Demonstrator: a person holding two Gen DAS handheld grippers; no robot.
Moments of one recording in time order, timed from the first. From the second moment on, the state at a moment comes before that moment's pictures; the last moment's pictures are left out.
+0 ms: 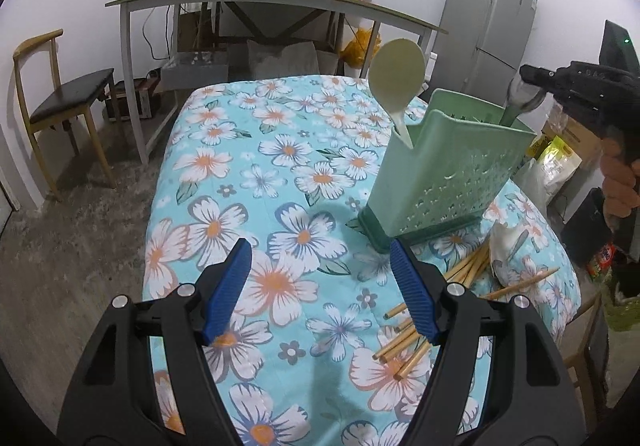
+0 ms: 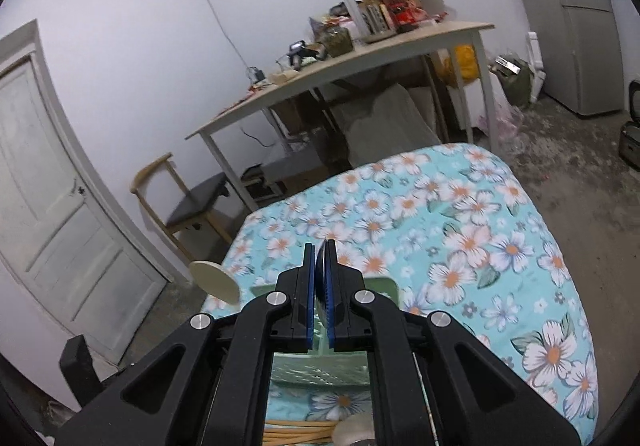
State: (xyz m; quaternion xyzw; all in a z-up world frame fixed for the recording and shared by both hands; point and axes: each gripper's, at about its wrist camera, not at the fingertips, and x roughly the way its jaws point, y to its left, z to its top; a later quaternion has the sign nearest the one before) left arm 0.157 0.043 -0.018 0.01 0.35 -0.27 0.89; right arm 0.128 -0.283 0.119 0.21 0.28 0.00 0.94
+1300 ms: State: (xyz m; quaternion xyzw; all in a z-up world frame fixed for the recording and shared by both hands) left arm 0.100 -0.037 -0.022 0.08 0.34 -0.34 0.87; right arm 0.016 -0.282 0.031 0.21 0.40 -0.13 0.88
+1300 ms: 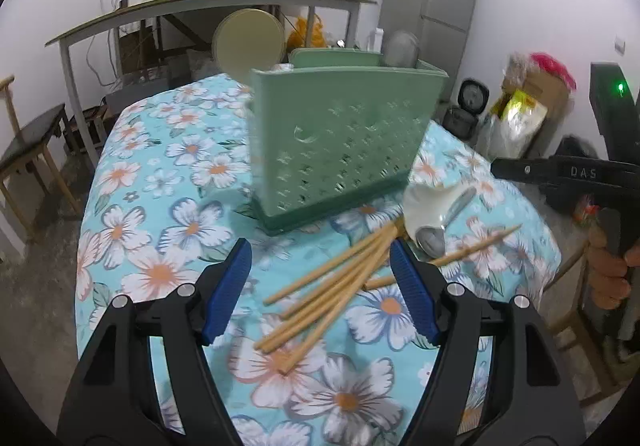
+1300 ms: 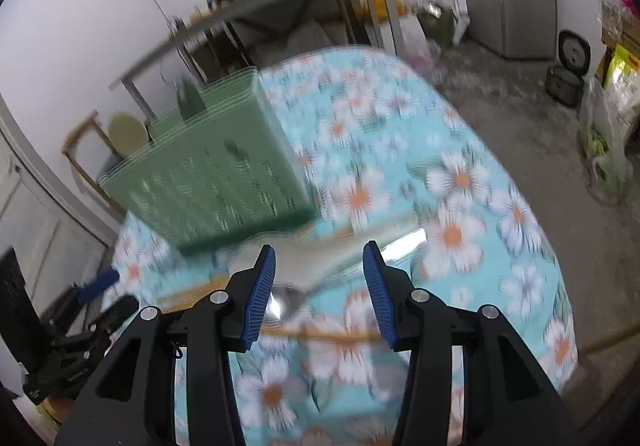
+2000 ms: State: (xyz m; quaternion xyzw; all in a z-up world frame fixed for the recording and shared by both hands) left arm 0.074 -0.096 -0.039 -0.04 0.43 -0.43 0.80; right arm -0.009 -0.305 0.002 0.25 0.35 -0.14 0.89
